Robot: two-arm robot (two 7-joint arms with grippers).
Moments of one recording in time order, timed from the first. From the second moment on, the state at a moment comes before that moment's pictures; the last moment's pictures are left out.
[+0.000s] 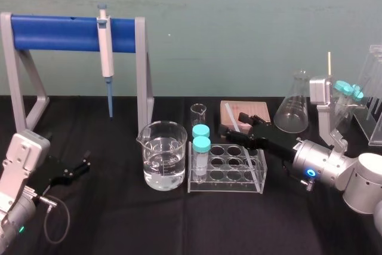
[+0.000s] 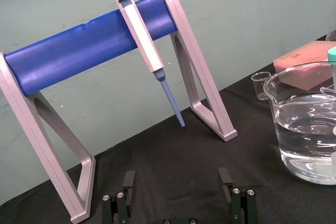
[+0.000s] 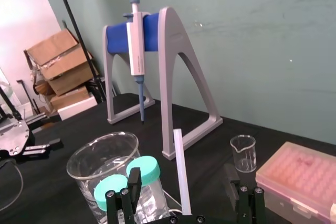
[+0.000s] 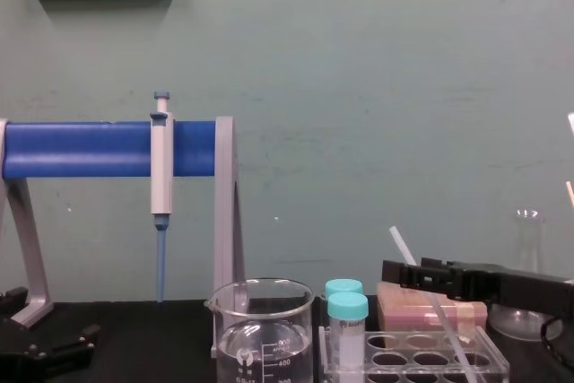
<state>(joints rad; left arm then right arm) -0.20 0.60 0.45 -1.41 -0.25 -0.12 0.03 0.65 0.29 -0.41 -0.78 0.59 -0.05 0.80</state>
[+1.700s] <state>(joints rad) -0.20 0.60 0.45 -1.41 -0.25 -0.12 0.03 0.65 0.29 -0.42 -0.78 0.58 -0.05 0.78</state>
